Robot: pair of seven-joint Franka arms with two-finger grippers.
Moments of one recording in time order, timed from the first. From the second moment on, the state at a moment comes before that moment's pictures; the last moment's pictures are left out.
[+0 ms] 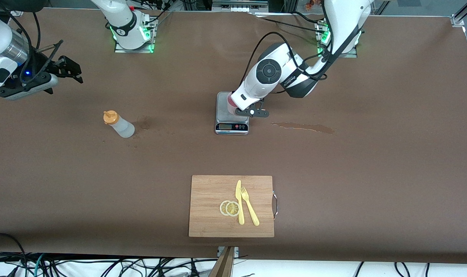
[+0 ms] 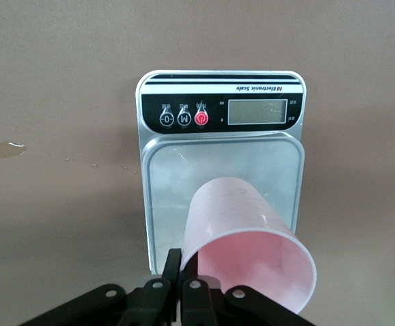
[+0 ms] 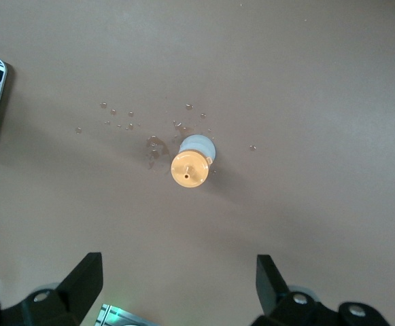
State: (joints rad) left arm -0.22 0.52 -0.60 -1.86 -0.02 2.26 -0.74; right arm -0.09 -0.14 0.12 -1.89 0.04 1.68 -0.37
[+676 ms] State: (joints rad) left arm -0.18 0.37 -0.60 -1.81 -0.02 2.07 -0.74; right arm -0.12 -0.14 0.05 -1.92 0.06 1.68 -0.68
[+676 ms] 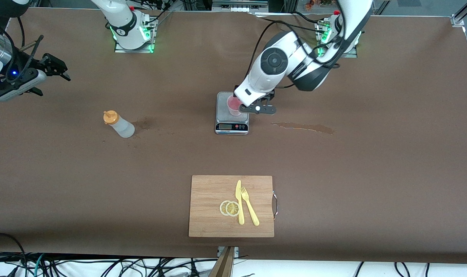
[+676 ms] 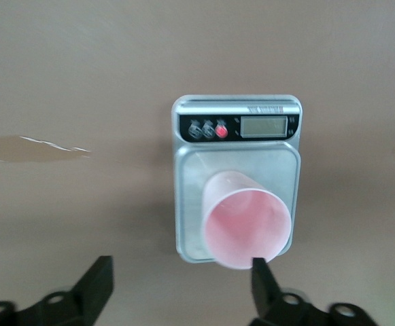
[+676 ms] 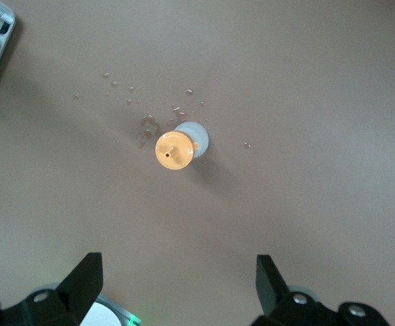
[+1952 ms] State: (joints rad) left arm -0.13 0.03 -0.10 -1.56 0.09 1.69 0.05; right arm -0.25 0.05 -0.06 -2.05 0.46 1.70 -1.64
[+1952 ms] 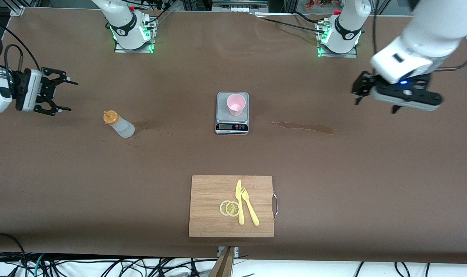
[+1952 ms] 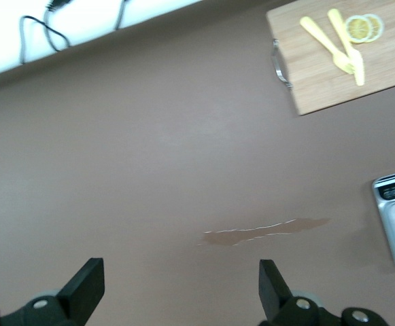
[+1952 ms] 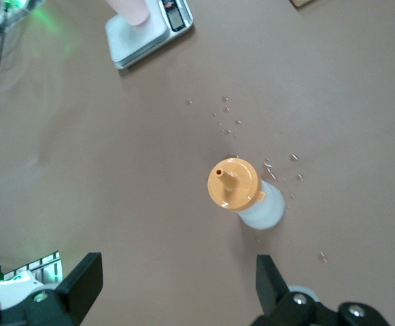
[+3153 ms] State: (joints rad) left arm 0.04 0.02 -0.08 -1.63 0.03 1.62 0.15; right arm -0.30 0.48 -0.11 -2.07 0.83 1.74 -2.28
